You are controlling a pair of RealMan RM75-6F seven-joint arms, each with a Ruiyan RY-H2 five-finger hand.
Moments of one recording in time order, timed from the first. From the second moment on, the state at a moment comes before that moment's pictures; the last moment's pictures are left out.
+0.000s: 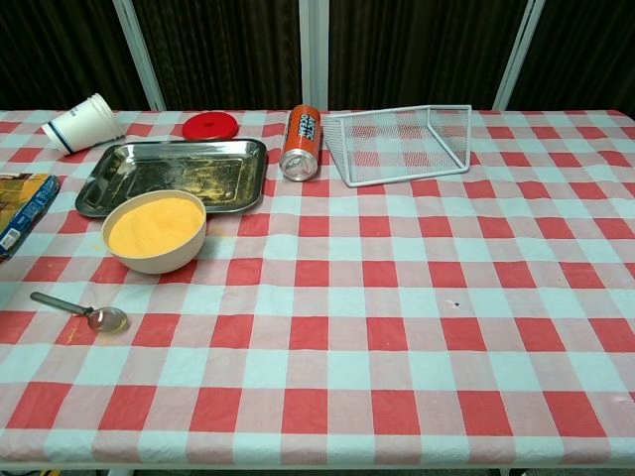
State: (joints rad) left arm -0.37 -1.31 -0.02 -1.45 1.45 1.07 0.13; right arm 0.06 -1.06 0.07 -1.56 -1.51 1.49 0.11
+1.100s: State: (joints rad) left arm -0.46 -1.45 0.02 -1.35 1.37 0.90 0.14; right arm 0.07 -1.06 0.06 -1.56 -1.50 1.48 0.11
